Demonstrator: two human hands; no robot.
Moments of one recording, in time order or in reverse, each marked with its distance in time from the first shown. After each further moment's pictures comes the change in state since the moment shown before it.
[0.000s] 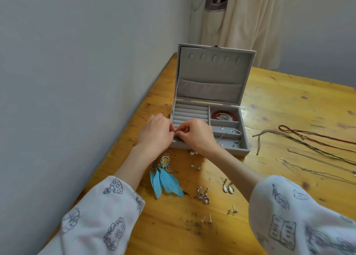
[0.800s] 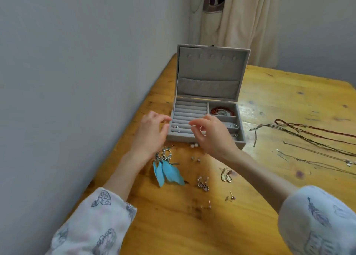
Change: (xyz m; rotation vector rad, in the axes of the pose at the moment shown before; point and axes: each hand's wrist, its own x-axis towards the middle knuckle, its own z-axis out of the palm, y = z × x) left_hand -0.030 -0.010 -0.014 -0.213 0.098 0.014; right_hand -0.051 0.008 -0.034 -0.022 0.124 -0.165
